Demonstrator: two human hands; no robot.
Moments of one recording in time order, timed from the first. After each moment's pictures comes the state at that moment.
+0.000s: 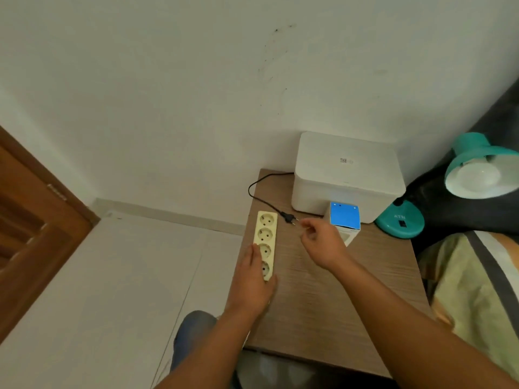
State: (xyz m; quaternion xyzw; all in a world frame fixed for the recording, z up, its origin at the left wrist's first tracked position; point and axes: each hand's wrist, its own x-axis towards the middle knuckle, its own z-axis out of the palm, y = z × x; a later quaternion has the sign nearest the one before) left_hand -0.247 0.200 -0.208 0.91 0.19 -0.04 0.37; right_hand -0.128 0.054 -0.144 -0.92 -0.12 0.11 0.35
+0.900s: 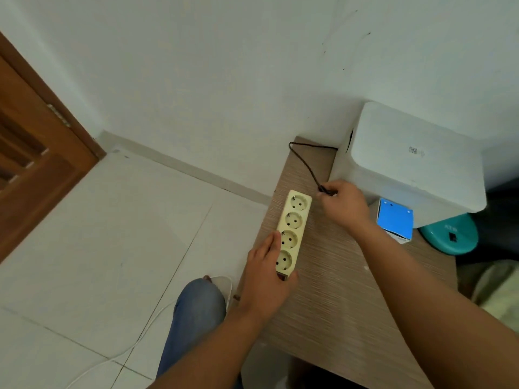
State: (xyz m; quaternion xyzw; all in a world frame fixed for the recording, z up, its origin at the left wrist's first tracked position) left_hand -0.253 0.206 -0.234 0.87 0.21 0.02 0.44; right_hand -0.051 0.119 -0.166 -0.94 -0.10 0.14 0.31
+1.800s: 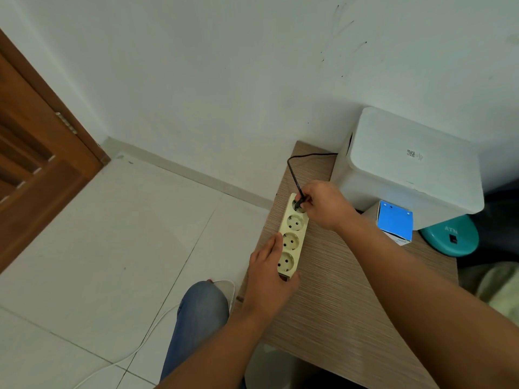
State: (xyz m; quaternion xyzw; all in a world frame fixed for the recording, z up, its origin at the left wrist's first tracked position) left_hand -0.250 0.204 -0.237 0.87 0.22 0.03 0.45; right_hand -0.052 0.142 -0.159 -0.90 -0.36 0.15 0.16
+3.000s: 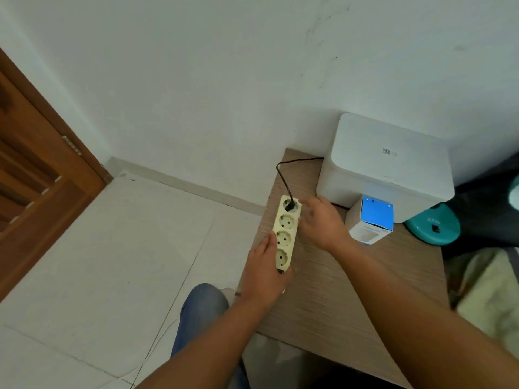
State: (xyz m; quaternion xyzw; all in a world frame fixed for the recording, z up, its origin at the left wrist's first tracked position) left_hand -0.249 0.206 -0.219 0.89 0.21 -0.03 0.41; right_hand -0.102 0.110 -0.164 -0.93 -0.22 0.14 0.25
